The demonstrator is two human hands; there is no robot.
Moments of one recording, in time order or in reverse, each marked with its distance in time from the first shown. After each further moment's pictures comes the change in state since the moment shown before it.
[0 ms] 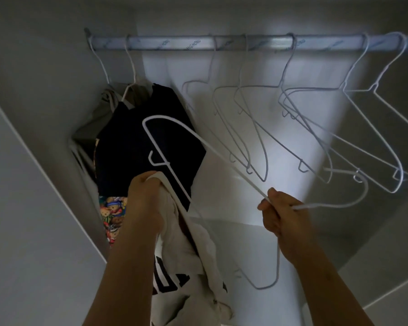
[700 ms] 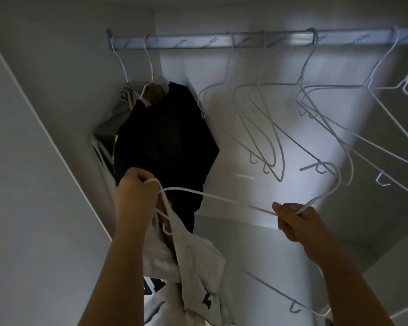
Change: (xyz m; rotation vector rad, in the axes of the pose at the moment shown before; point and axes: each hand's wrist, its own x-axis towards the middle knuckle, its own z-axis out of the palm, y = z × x) left_hand -0.004 0.002 -0.034 0.533 0.303 0.319; right_hand 0.015 0.025 -0.030 -0.360 -0.127 0.160
